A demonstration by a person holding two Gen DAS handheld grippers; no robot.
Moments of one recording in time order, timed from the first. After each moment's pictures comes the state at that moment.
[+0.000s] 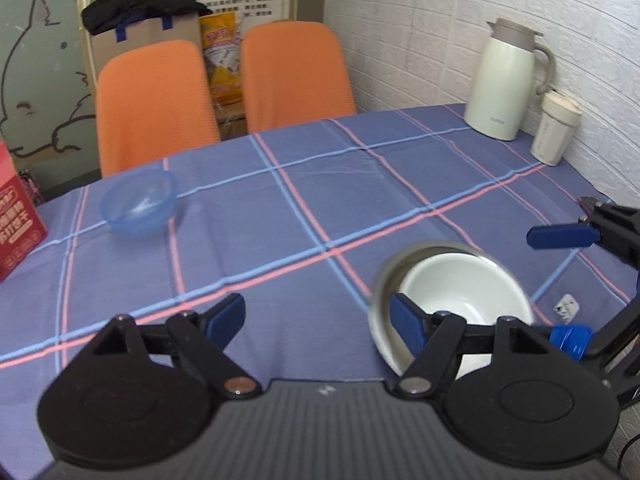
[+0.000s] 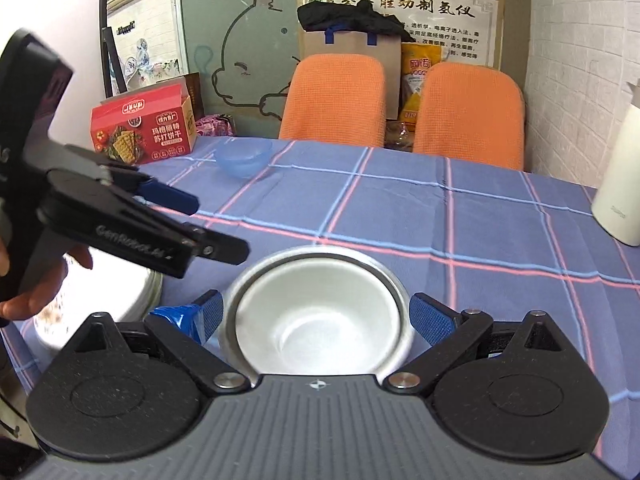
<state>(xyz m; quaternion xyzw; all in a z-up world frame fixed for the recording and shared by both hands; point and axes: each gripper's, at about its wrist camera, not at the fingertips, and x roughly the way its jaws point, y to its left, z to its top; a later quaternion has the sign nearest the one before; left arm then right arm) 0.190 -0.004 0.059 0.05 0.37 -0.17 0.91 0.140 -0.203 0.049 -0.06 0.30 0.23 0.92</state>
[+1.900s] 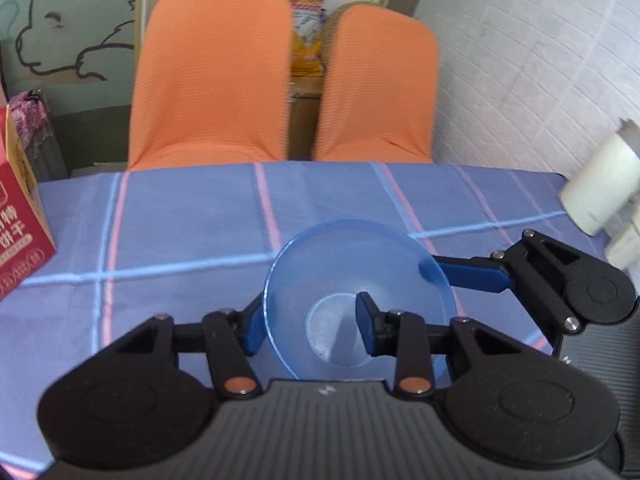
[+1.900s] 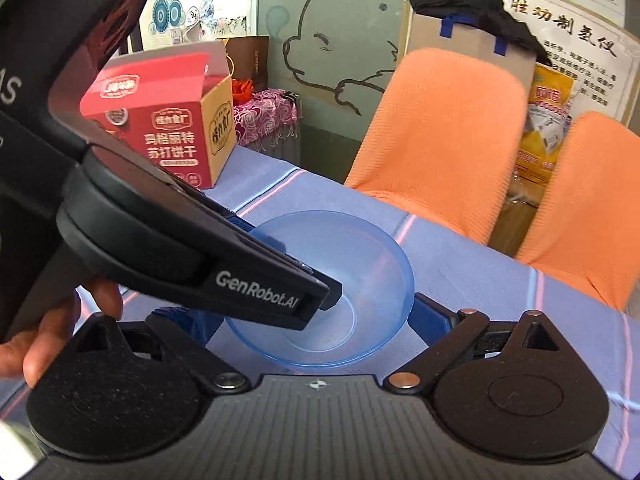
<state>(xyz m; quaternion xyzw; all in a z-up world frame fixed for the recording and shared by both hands) 0.363 0.097 0.049 -0.07 0.42 -0.15 0.89 0.307 -0.016 0.047 -0.16 0.31 0.32 0.88</state>
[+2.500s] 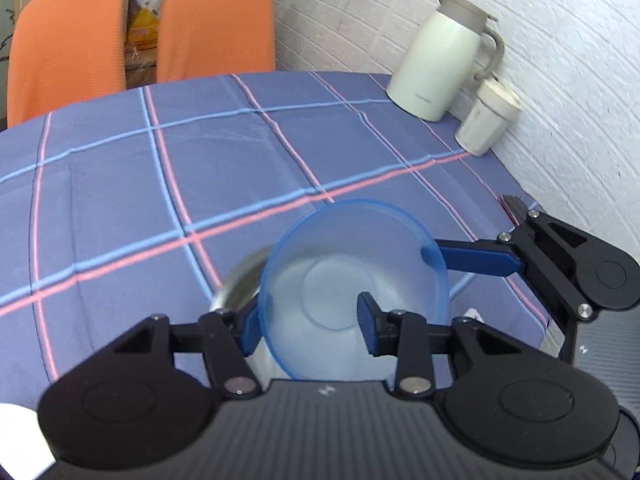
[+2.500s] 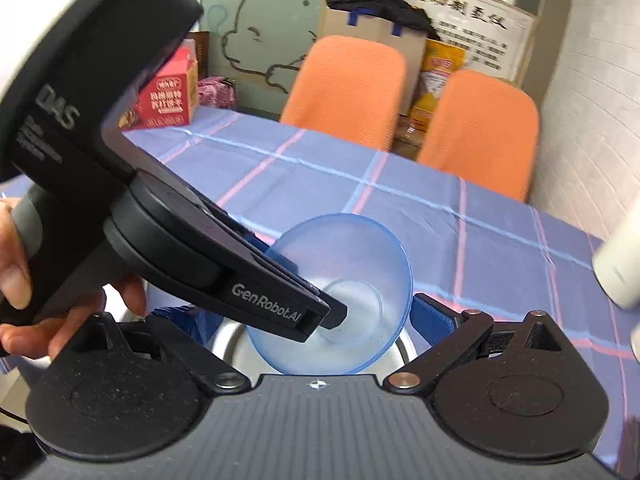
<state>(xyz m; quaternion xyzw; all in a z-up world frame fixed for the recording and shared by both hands) 0.217 -0.077 0.043 -0.02 0.45 -0.29 0.85 0.153 -0.170 0.060 -0.15 0.33 0.21 0.91</state>
